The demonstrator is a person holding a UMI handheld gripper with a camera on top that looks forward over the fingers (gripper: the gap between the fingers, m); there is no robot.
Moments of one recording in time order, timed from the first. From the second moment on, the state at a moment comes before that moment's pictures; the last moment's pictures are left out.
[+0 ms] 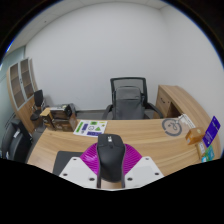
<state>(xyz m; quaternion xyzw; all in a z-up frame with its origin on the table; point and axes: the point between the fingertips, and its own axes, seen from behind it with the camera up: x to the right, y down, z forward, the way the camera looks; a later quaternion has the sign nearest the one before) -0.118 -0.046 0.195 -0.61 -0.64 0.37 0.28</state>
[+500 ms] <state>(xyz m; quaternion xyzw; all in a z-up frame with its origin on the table) -0.099 -0.235 0.008 -0.59 -0.72 0.30 0.20</state>
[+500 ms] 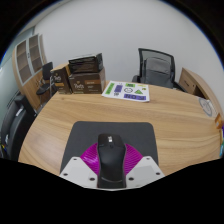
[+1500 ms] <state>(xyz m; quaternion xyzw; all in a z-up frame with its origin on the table) 0.068 -0.028 0.226 -0.65 -0.63 0.29 0.30</state>
